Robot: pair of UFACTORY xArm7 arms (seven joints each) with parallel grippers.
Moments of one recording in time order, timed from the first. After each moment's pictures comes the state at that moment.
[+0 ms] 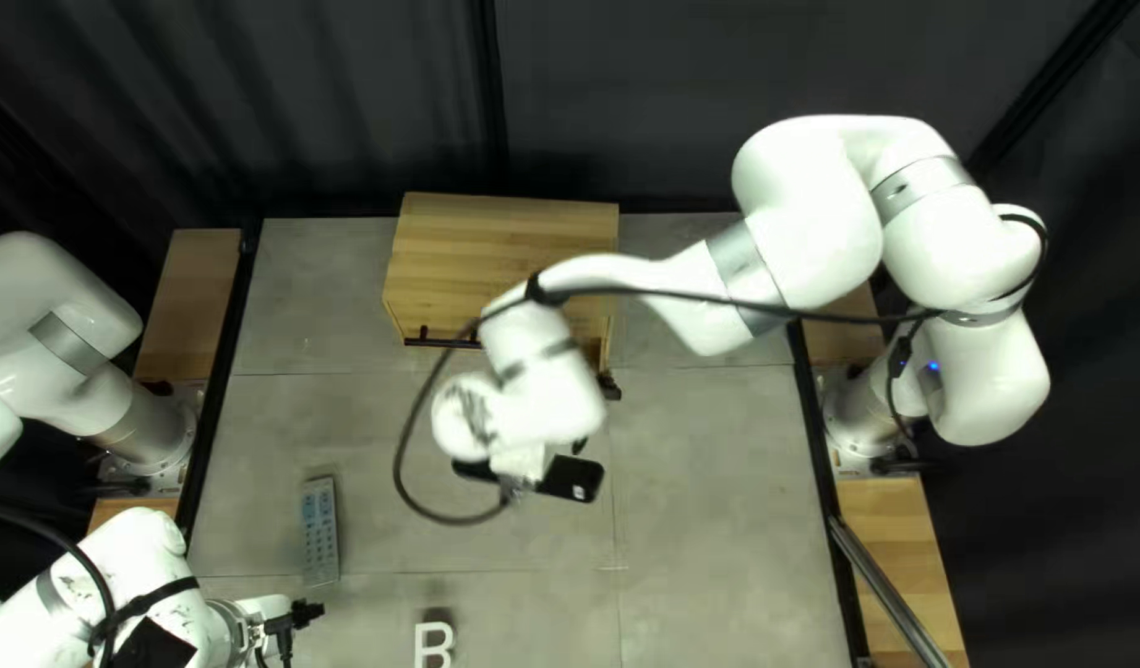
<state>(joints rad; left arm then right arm) -0.73 -0.03 -0.10 0.87 -0.01 1.10 0.50 0.00 0.33 0.10 1.41 -0.24 1.57 -0.65</state>
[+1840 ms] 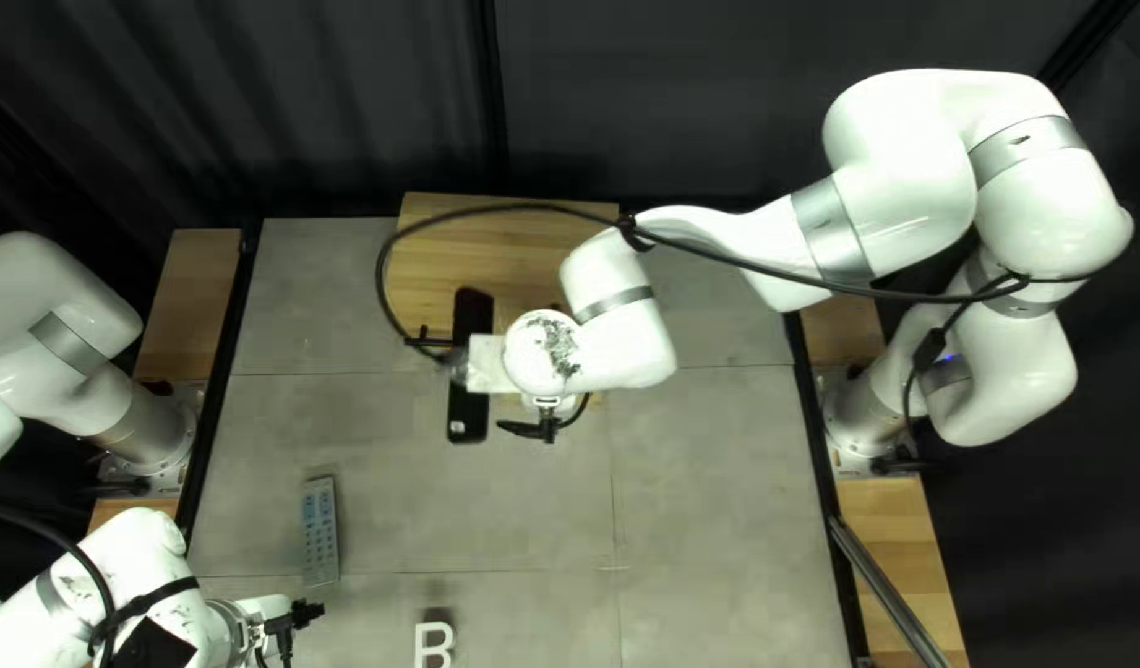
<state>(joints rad) -0.73 -0.03 -0.10 0.87 -0.01 1.10 0.50 0.08 0.14 0.04 1.11 -0.32 1.04 0.61</state>
